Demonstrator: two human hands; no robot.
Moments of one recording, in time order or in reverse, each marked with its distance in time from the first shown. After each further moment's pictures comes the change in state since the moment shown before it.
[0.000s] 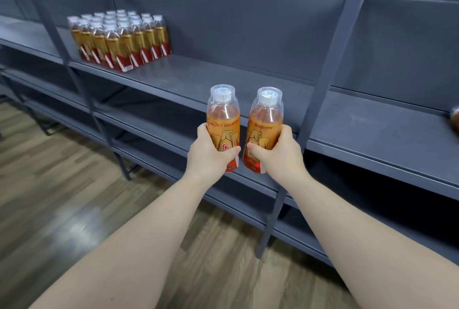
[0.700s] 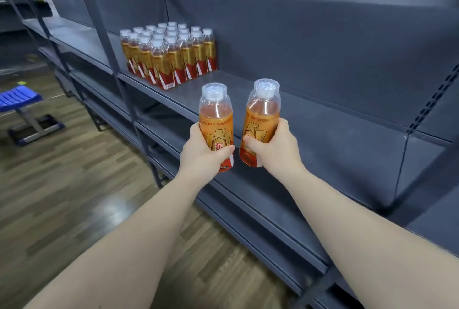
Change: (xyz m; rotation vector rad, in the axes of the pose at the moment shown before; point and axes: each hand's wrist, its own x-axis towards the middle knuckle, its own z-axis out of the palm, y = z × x) left_hand 0.175 -0.030 -0.063 0.002 0.213 -0.113; right_hand 0.190 -0.061 0.120 0.086 -0.195 -0.119
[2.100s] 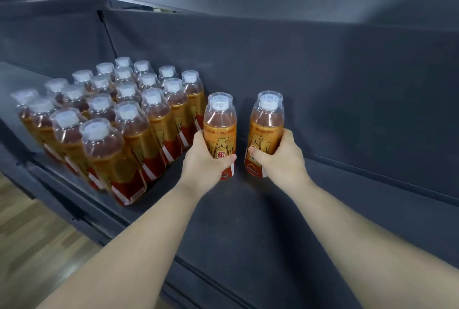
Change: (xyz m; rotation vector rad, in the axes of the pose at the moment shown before) left_hand 0.477 -0.031 0.052 -0.040 -0.237 0.122; right_hand 0.411 0.006 0.139 -0.065 0.231 0.104
